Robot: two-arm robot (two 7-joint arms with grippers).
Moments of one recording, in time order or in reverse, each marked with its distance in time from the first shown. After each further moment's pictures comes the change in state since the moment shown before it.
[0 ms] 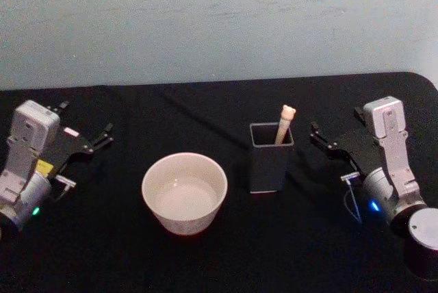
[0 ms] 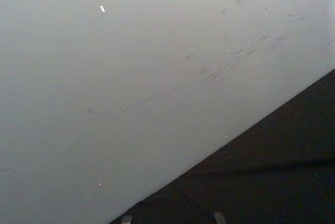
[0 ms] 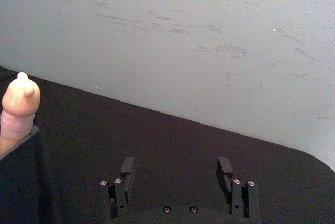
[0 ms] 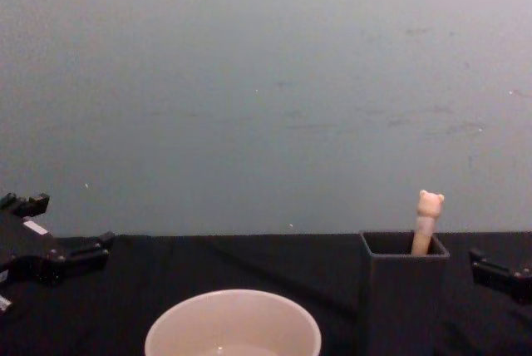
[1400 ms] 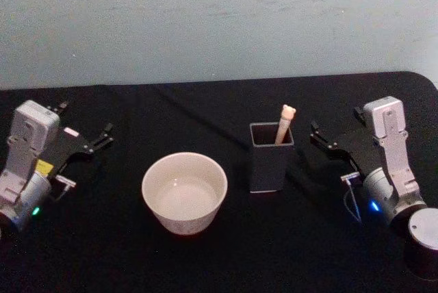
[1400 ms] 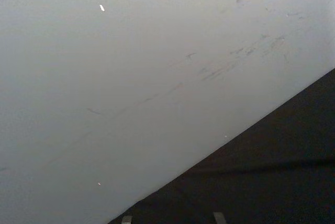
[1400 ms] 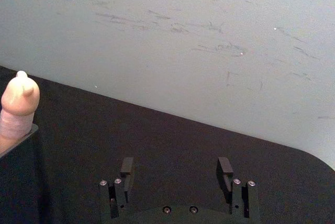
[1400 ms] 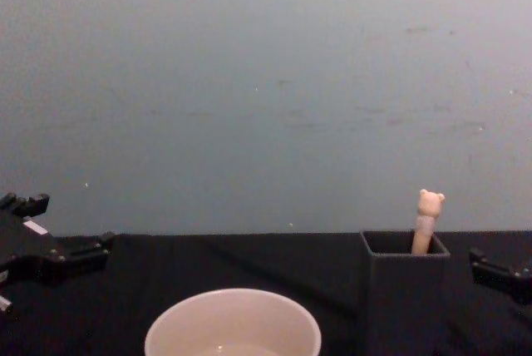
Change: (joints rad) left arm 0.000 0.000 0.000 0.000 0.000 0.000 0.000; right arm 0.000 0.000 0.000 0.000 0.000 0.000 0.000
